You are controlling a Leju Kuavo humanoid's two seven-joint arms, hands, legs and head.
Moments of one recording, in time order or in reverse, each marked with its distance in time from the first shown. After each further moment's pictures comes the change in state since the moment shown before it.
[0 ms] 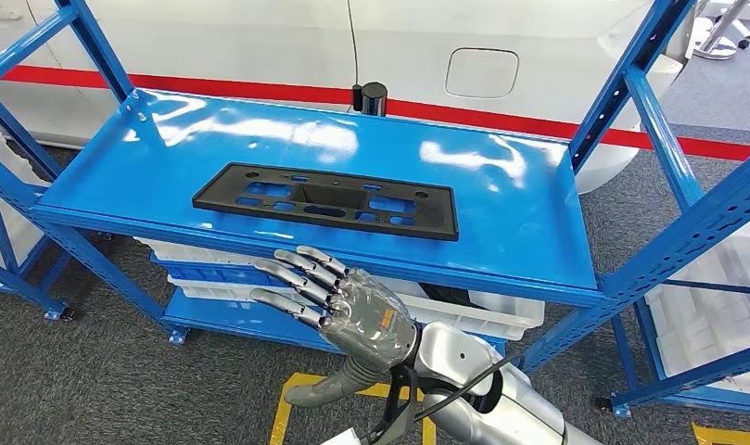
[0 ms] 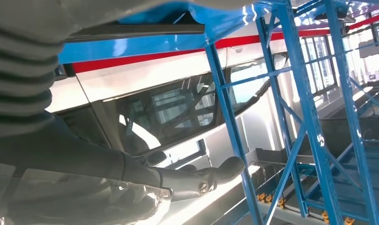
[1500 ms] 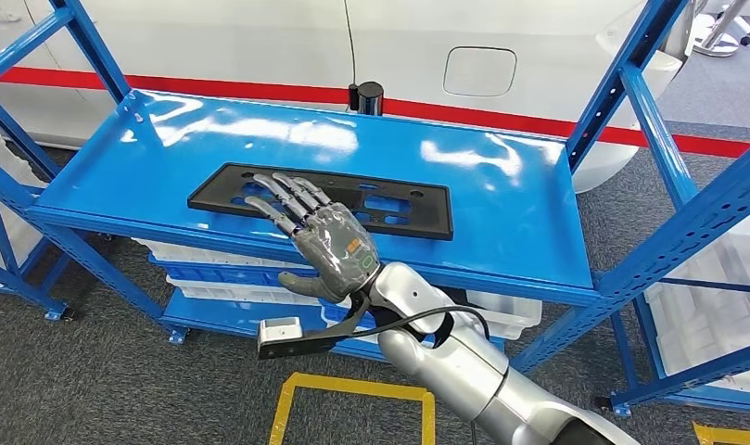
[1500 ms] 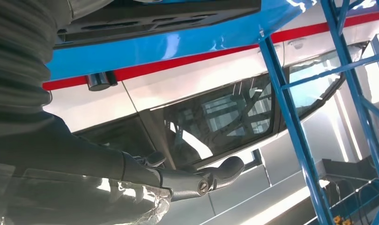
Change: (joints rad) left arm -0.026 -0.010 -0.028 -0.019 0.022 0.016 0.036; right arm -0.202 0.195 -0.040 0.376 -0.003 -0.033 0.150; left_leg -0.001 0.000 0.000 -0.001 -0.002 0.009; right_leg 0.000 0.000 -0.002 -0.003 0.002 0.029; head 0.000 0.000
